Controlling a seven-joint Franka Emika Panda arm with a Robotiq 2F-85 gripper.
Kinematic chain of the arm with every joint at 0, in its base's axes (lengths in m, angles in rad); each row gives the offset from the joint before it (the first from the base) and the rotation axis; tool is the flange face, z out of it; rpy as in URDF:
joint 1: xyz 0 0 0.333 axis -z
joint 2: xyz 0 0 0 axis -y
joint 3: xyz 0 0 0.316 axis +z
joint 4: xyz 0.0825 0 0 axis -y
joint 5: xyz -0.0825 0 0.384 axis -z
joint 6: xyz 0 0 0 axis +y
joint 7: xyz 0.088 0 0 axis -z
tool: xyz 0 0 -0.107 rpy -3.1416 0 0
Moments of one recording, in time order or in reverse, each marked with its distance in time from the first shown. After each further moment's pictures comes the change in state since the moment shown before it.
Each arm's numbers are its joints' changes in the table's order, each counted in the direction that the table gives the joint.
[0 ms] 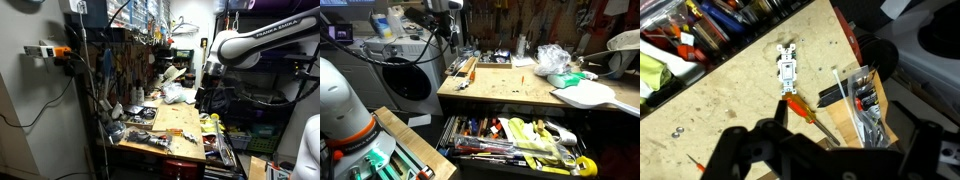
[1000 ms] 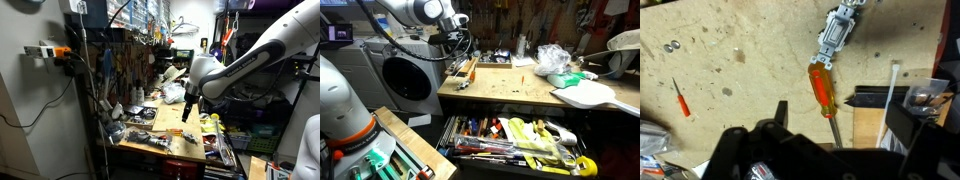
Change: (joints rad) arm 0.003 -0.321 0.100 -0.001 0.286 -0.431 -0.119
